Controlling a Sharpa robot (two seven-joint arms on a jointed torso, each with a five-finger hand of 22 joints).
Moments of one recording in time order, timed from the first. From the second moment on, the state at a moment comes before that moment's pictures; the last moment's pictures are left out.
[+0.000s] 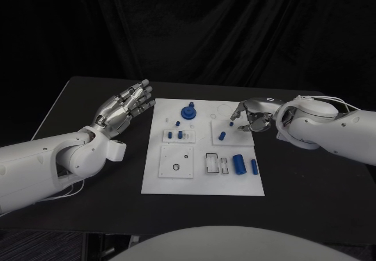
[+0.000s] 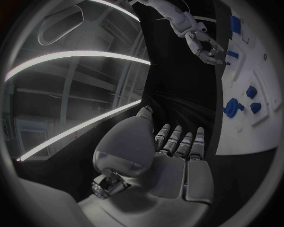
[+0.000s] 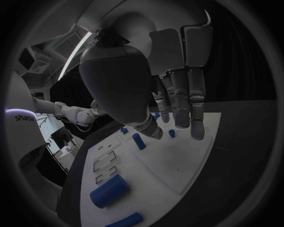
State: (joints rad) left arm 1.20 -0.98 -0.21 1.56 0.00 -0.02 0.67; left_hand 1.34 0.22 -0.15 0.28 0.39 0.27 0.02 0.04 0.04 0.15 0.12 0.19 0.04 0.06 0.17 0.05 0.02 0.10 0.10 0.21 0.04 0.32; right arm 1.33 -0.91 -0.25 1.49 -1.43 -0.20 -0.04; right_hand 1.44 -0.11 0.30 0.10 0.29 0.70 0.12 0.23 0.15 0.42 0.16 0.68 0.42 1.11 0.06 1.03 0.98 0.16 1.08 0.16 0.53 1.28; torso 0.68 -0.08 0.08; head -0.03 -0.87
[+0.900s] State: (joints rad) left arm 1.18 -0.98 -0.21 1.56 0.03 0.06 0.68; left_hand 1.41 0.24 -0.17 0.20 0.43 0.27 0.00 0.03 0.03 0.14 0.14 0.19 0.04 0.08 0.21 0.04 0.02 0.12 0.12 0.27 0.04 0.30; right arm 1.27 -0.85 -0.25 1.40 -1.48 -0.33 -0.01; right_hand 1.43 -0.07 0.32 0.06 0.38 0.78 0.15 0.20 0.14 0.54 0.16 0.65 0.29 1.15 0.08 1.08 1.00 0.16 1.12 0.18 0.56 1.31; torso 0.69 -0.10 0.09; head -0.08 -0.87
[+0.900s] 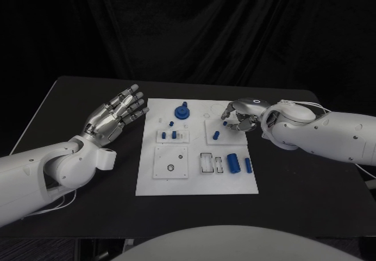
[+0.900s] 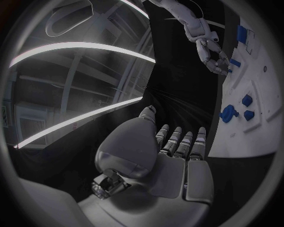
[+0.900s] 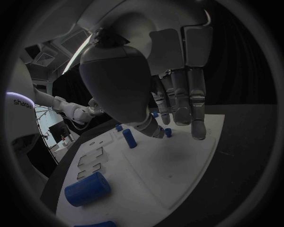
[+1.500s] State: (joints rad) left arm 1.17 -0.98 -0.21 1.55 0.03 0.07 0.68; left_hand 1.43 0.25 -0.15 0.15 0.45 0.28 0.01 0.03 0.04 0.13 0.14 0.20 0.04 0.08 0.21 0.04 0.02 0.13 0.12 0.28 0.04 0.29; right arm 1.24 -0.81 -0.25 1.36 -1.46 -0.37 0.01; right_hand 1.43 -0.07 0.37 0.04 0.43 0.87 0.16 0.21 0.17 0.63 0.15 0.63 0.23 1.20 0.07 1.11 1.01 0.16 1.16 0.17 0.62 1.31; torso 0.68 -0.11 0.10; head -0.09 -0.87
